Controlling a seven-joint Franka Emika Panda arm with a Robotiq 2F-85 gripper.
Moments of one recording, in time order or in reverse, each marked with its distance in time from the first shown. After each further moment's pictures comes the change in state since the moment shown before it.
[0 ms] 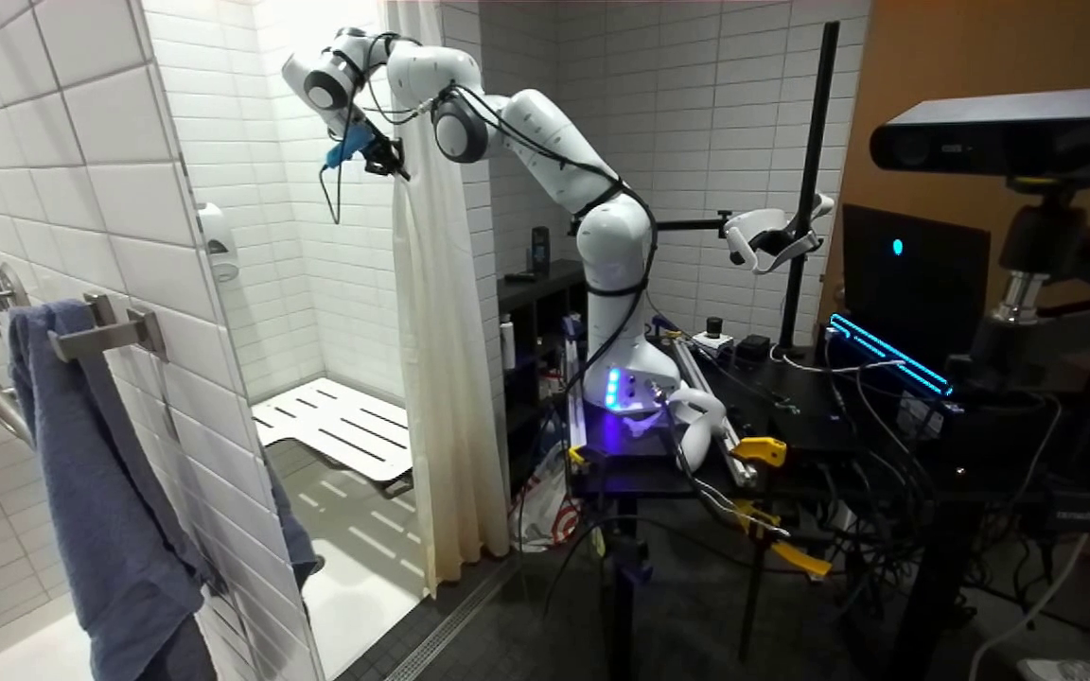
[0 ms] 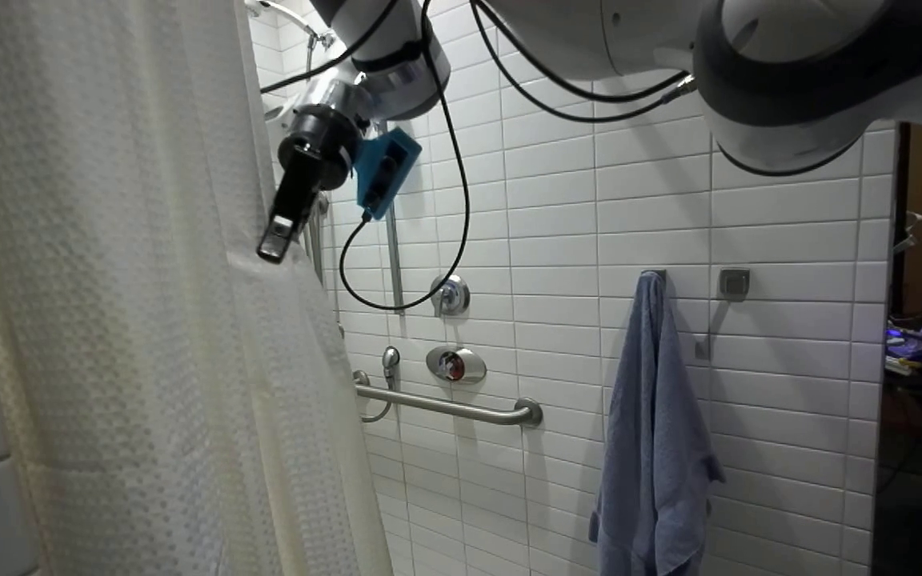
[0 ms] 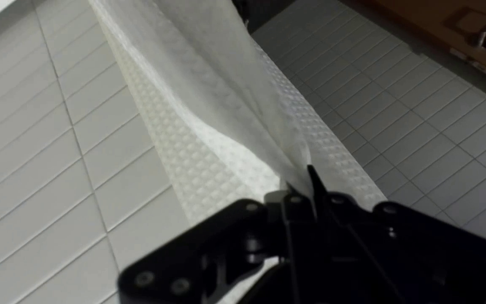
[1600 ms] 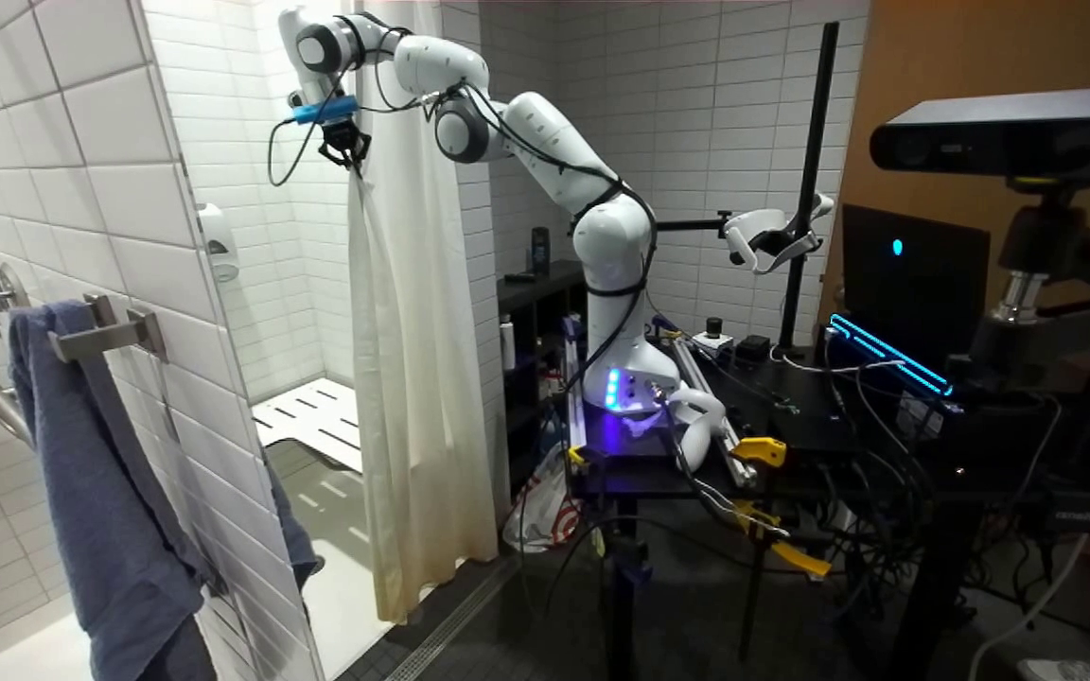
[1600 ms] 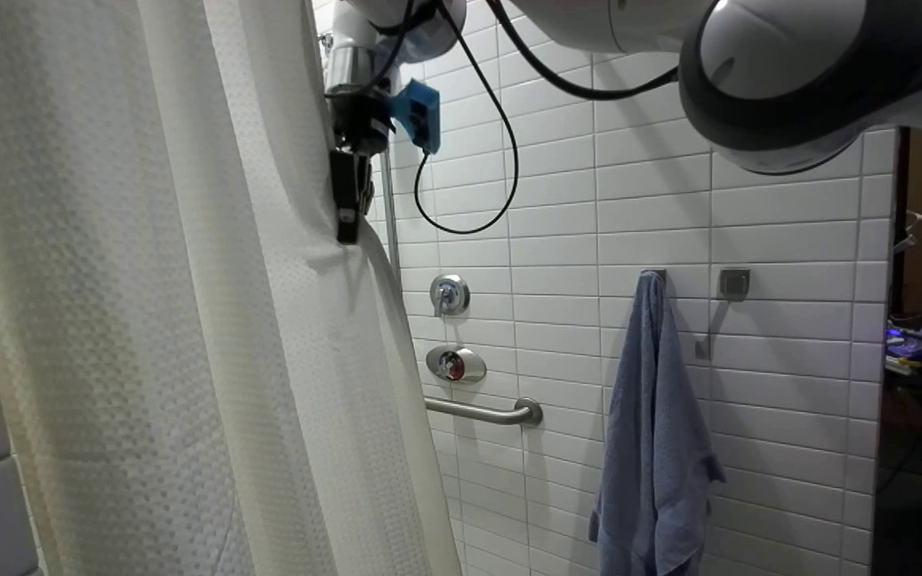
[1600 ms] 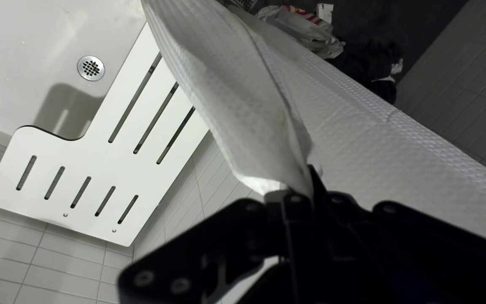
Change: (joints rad) arm 0.060 0.014 -0.153 0.199 -0.333 0.019 0.287
